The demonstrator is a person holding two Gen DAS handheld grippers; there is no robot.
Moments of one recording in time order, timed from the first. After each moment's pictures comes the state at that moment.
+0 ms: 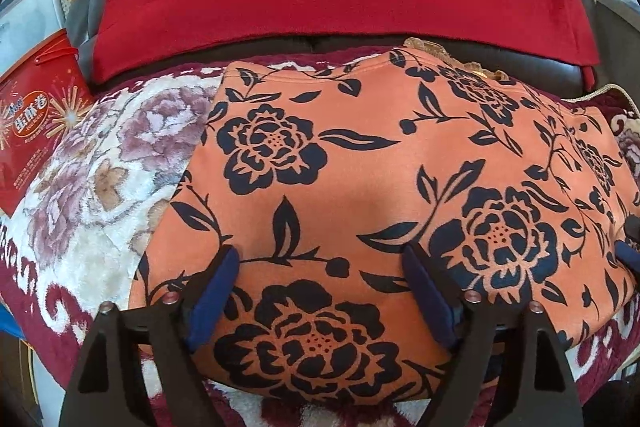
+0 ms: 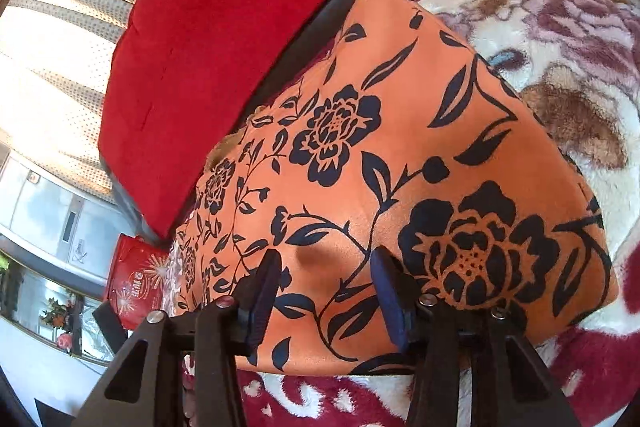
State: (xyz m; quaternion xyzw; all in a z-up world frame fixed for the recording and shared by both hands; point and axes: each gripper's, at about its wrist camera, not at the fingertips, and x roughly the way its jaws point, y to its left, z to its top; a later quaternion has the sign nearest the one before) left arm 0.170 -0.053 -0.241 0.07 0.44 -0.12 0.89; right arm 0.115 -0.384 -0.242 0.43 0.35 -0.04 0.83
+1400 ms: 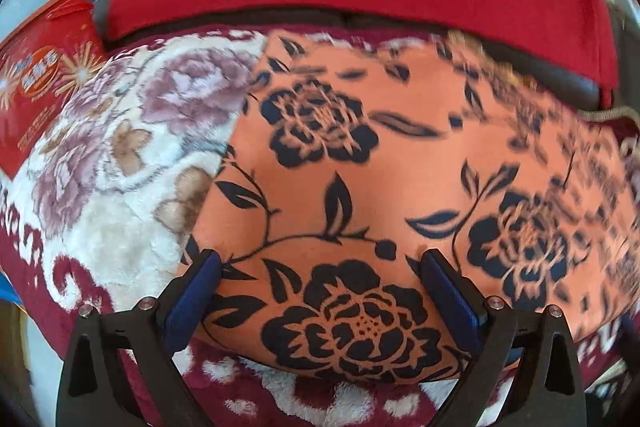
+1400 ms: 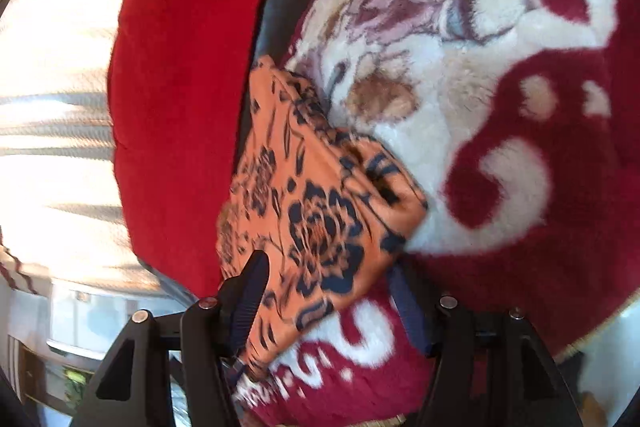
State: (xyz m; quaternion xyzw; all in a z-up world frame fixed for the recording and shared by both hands) left arm 0.185 -0.029 -0.241 0.04 0.50 -0.10 0.86; right arm -0.002 -0.443 -0.265 0.62 0.25 -0.08 0.74
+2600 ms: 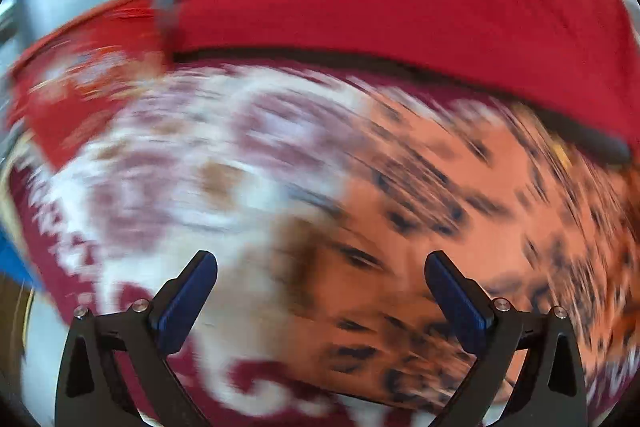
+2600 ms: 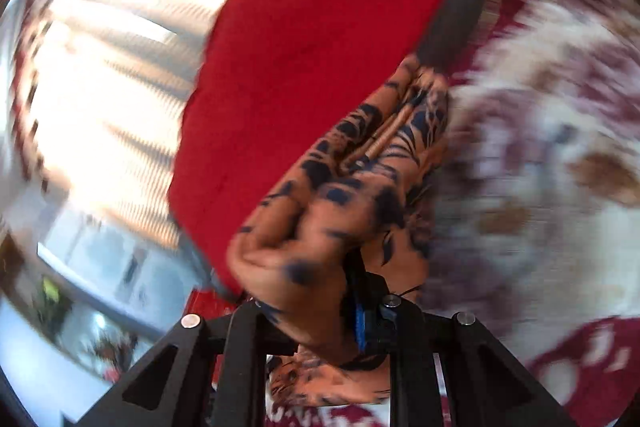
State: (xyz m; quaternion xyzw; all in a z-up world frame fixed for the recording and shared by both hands) left arm 0.203 0.046 -0.210 -0.01 0.43 0.01 0.90; right arm 0.100 -0.362 -0.159 0.47 0.20 0.01 0.86
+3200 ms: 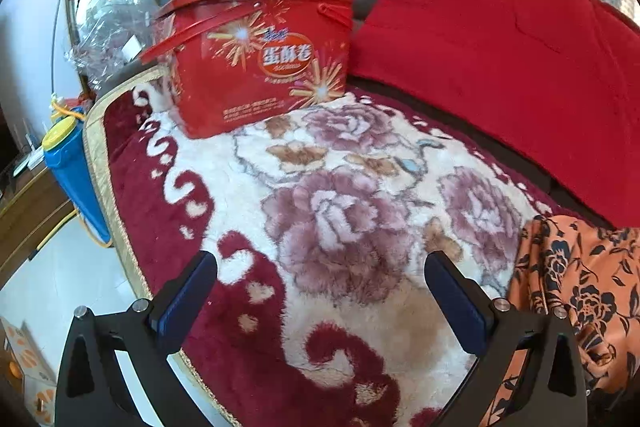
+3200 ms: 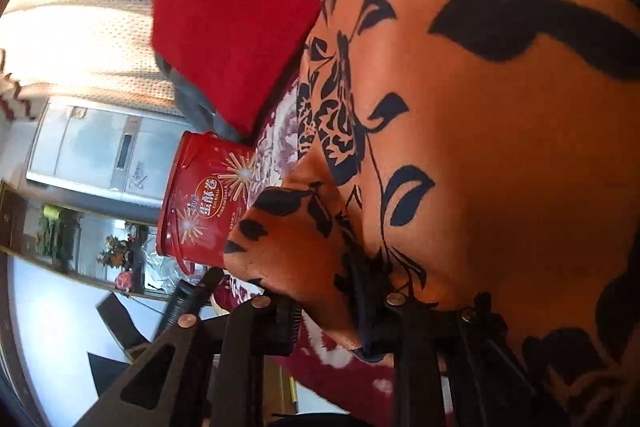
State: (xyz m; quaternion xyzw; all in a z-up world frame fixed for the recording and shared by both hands) left arm 0.192 0.177 -0.198 -0.11 0.37 0.17 0.91; right arm 0.254 -0.134 -0.259 0.46 0.41 0.16 0.77
